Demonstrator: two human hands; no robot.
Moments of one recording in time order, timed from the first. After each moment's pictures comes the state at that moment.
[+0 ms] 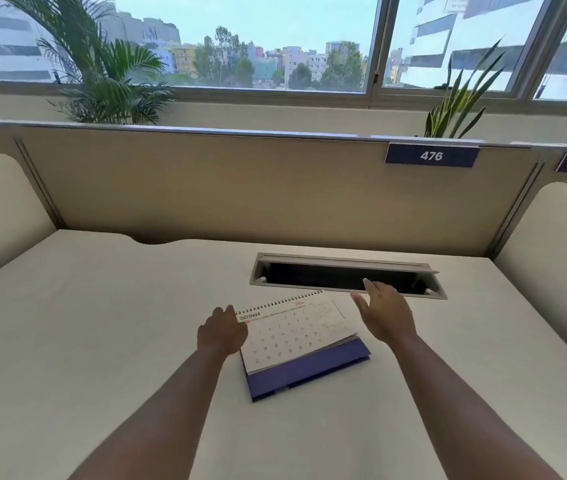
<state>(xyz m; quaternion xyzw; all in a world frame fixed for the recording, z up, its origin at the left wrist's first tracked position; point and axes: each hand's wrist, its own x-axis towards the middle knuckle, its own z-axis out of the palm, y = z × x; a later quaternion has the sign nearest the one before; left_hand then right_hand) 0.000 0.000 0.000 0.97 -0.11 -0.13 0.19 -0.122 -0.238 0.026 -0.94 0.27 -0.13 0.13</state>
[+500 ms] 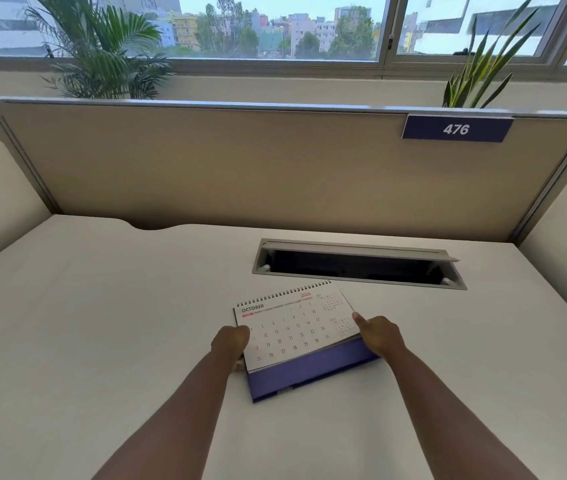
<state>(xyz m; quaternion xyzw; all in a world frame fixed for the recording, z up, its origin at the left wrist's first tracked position) 0.016 -0.019 -0.047 0.83 0.13 -0.30 0.46 -0.097 -0.246 -0.046 -0.85 0.39 0.06 0.34</state>
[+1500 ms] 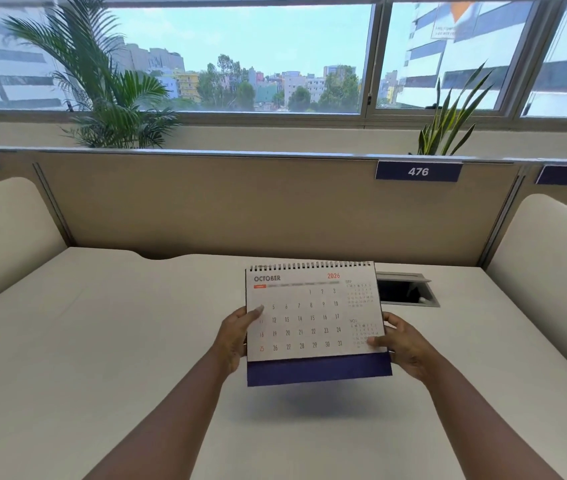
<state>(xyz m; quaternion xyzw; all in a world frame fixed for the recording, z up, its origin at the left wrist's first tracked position) -0.036 -0.006 0.029 0.65 -0.03 -0.28 0.71 -0.173 -0.253 0.022 -0.62 0.30 -0.05 0.72</state>
